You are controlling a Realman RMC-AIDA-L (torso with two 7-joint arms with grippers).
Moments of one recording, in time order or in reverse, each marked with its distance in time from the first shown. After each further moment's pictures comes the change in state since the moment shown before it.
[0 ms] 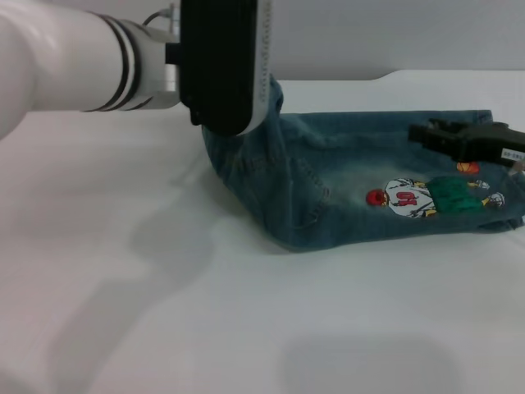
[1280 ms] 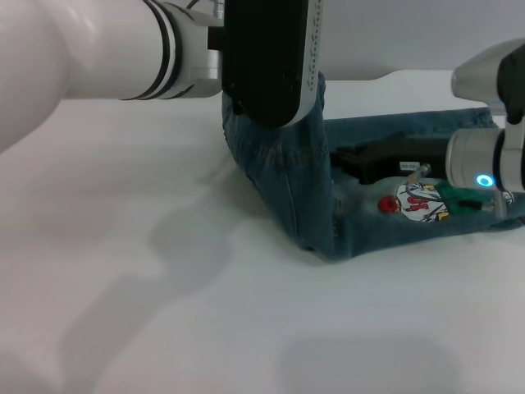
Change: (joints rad) left arm -0.050 0.000 0.045 0.023 -0.026 -0.011 -0.053; right arm 0.165 0.011 -0.317 0.109 -0.025 0.199 0.012
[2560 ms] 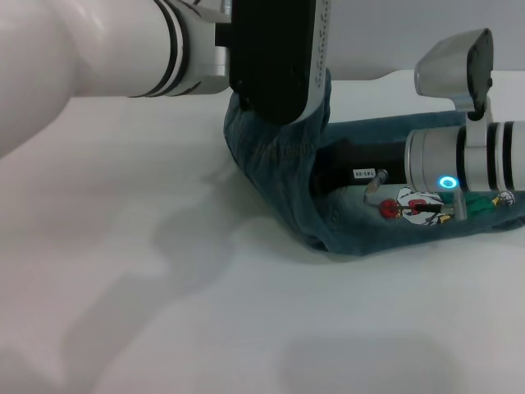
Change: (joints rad) left arm -0.011 0.000 0.009 -0.012 0.001 -0.023 -0.010; right arm 0.052 0.001 -0.123 0.013 0.138 -0.123 0.001
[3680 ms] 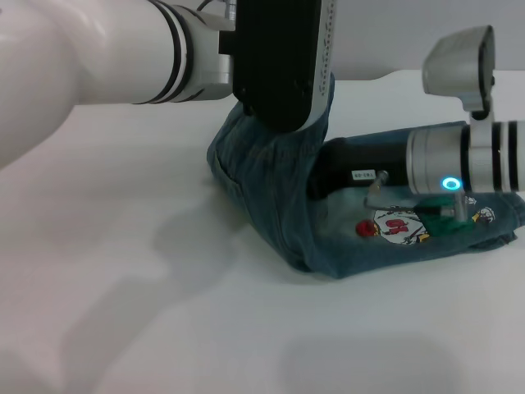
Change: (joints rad) left arm 0.011 0.000 0.018 0.010 0.000 -0.008 -0.002; right arm -0.001 -0.007 -0.002 0.001 0.043 -0.061 -0.027
